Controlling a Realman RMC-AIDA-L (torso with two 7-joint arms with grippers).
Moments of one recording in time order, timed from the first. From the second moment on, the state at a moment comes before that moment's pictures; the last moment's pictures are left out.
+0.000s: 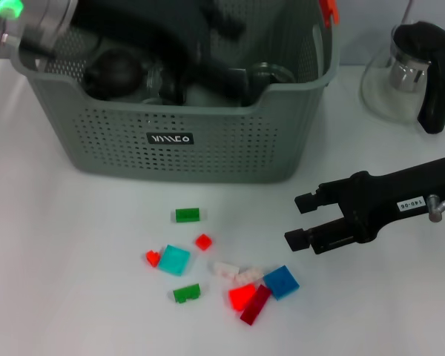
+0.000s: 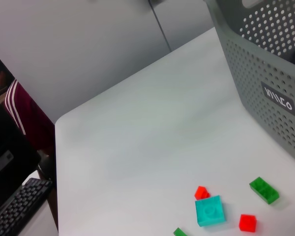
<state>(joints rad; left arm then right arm) -0.75 -2.10 0.89 1.56 2.12 1.85 -2.10 0.60 2.06 -1.05 -0.96 -2.06 -1.68 1.93</state>
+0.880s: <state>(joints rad) -0.45 -2.17 0.78 1.23 2.00 1.95 -1.44 0.68 2.05 -1.06 -0.95 -2.18 -1.72 1.82</state>
